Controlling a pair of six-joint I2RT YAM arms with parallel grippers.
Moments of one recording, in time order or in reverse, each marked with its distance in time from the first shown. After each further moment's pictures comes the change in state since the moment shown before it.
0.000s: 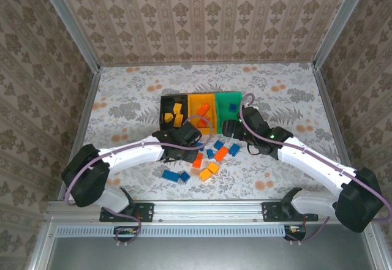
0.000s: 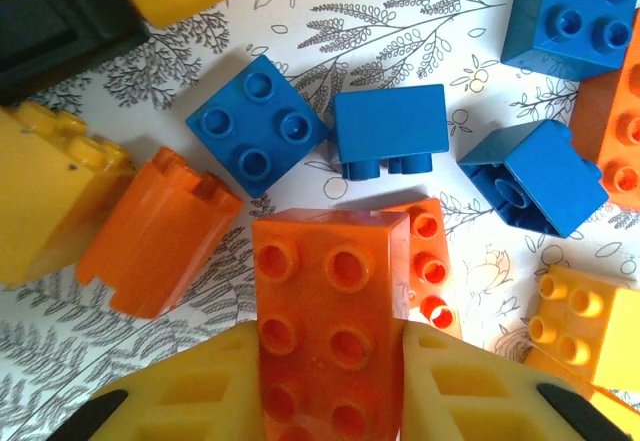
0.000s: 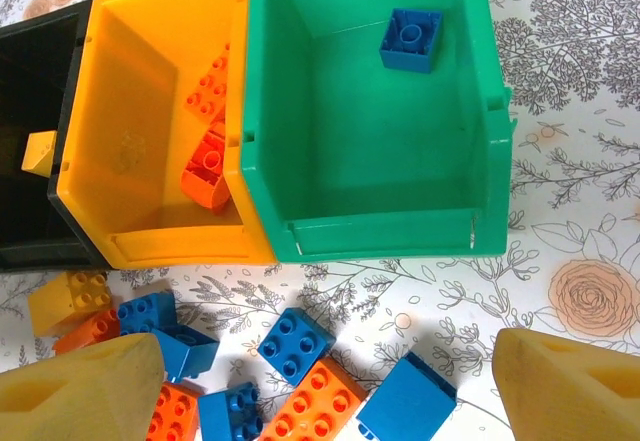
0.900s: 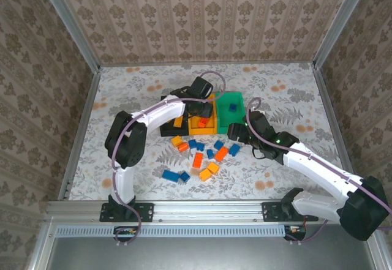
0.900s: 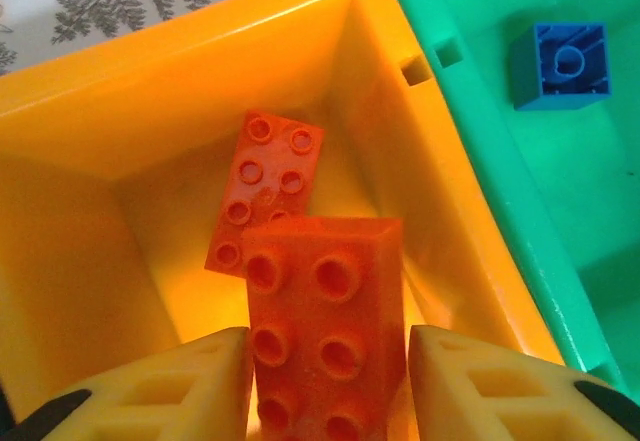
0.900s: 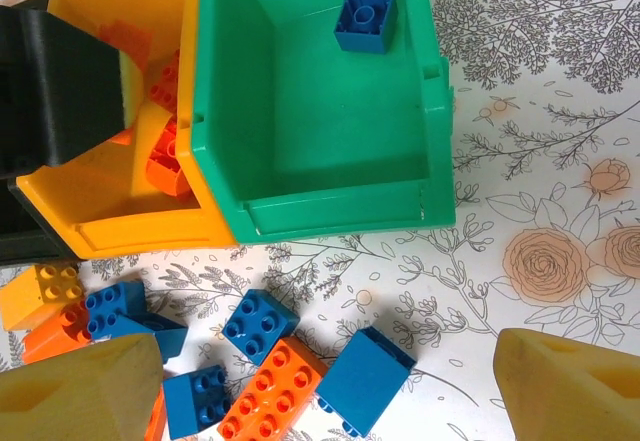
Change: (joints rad) left arm 0.218 0.532 0.689 -0.023 0.033 0.164; right arm -0.026 -0.079 -0.070 -0.024 0.000 0.010
